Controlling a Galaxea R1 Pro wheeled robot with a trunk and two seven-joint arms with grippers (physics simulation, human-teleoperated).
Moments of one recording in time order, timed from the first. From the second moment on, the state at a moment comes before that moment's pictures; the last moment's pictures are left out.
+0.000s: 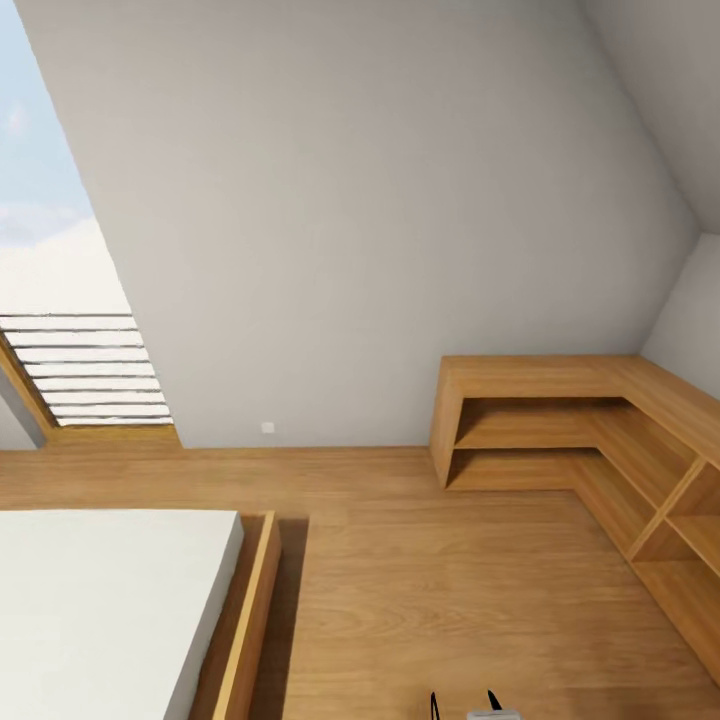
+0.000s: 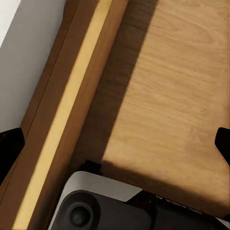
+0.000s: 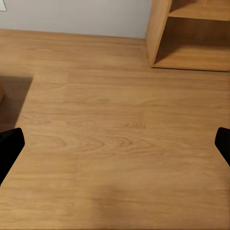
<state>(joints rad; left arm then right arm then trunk) -0.18 -0.01 -0.38 -0.31 0.66 -0.24 0.21 -0.31 0.11 0.89 -0.02 -0.62 -0.89 -0.32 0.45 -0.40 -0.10</state>
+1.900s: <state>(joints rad) -0.18 -0.01 -0.38 -0.31 0.66 -0.24 0.21 -0.31 0.12 0.90 -0.02 -0.62 -0.89 -0.32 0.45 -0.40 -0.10</state>
